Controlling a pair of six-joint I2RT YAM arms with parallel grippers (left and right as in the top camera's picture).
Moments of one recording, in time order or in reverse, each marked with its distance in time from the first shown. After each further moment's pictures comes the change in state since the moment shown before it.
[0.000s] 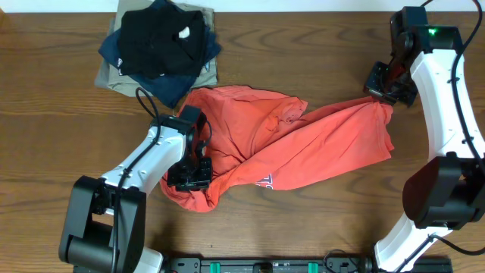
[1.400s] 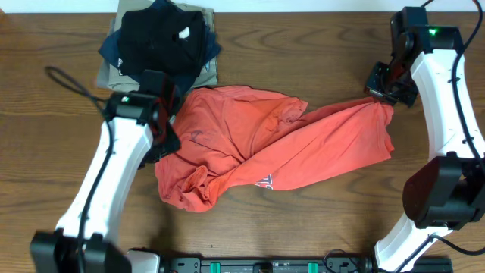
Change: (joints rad) left arm 0.135 -0.145 0.302 -0.229 -0.375 -0.335; right arm -0.001 0.000 0.000 -0.003 0.001 -0.002
